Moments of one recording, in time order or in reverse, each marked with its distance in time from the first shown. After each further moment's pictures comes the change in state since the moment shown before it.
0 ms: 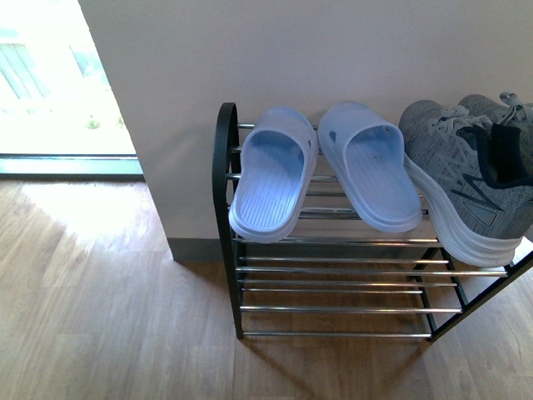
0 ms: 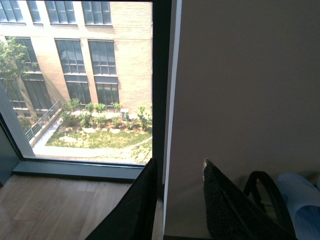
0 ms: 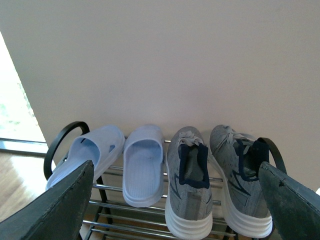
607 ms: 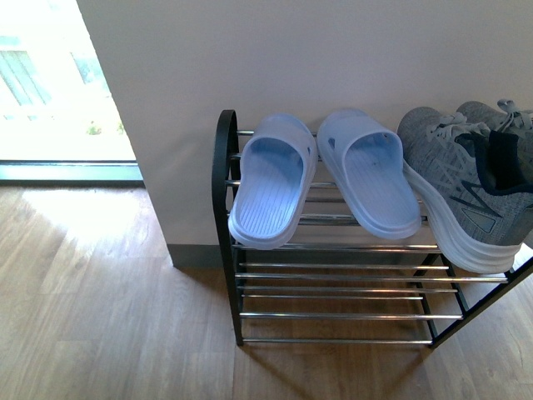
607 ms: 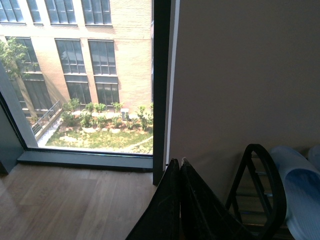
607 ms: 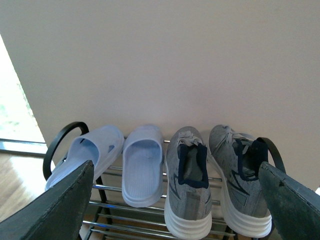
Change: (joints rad) left arm 0.000 -0.334 -0.225 -0.112 0.002 0.003; right arm 0.000 0.000 0.000 0.000 0.000 0.000
